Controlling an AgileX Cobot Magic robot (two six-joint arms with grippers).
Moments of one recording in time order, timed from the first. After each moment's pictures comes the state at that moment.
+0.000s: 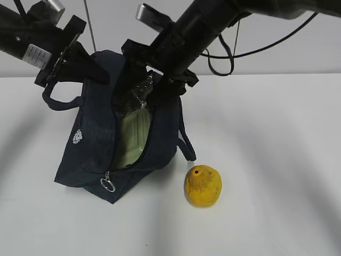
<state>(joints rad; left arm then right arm) -0.08 1.83 -1.44 -0.94 1.15 0.50 0.43 2.15 -1.96 0.68 1.22 -0.22</state>
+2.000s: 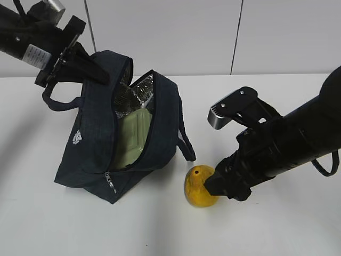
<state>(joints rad) -0.08 1.83 -1.44 -0.94 1.16 0.51 0.43 1.56 -0.81 0.63 0.49 -0.96</state>
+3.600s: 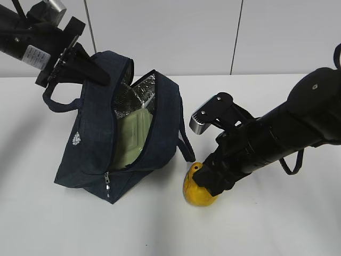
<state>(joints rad) -0.08 1.83 -1.44 -0.94 1.17 0.54 0.43 1.72 -0.88 0.87 0.46 -1.30</state>
